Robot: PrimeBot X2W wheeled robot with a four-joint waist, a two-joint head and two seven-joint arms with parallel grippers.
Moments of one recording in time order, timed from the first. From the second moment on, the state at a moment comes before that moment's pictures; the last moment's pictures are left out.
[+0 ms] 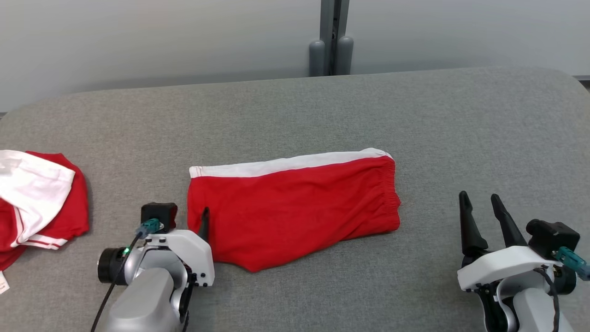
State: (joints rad) left arm -0.61 0.06 -0.53 1.15 -0.56 0.06 -0.25; right arm -0.27 -0.05 0.01 0.52 0.35 0.13 -0.26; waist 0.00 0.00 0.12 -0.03
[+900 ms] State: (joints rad) left arm -0.23 0.08 -0.29 0.55 -0.27 0.12 -0.26; right arm -0.45 -0.05 0.02 0.91 0.25 0.13 -0.26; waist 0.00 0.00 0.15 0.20
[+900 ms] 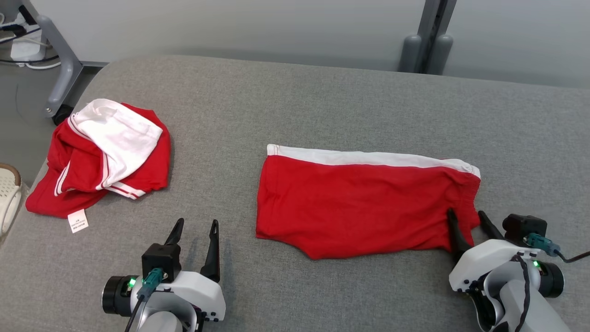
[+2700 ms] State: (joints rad) left arm -0.20 0.05 -0.37 0.58 -0.30 0.11 -0.26; right arm -0.54 -0.05 0.50 0.75 0.61 0.13 -0.15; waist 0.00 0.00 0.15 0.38
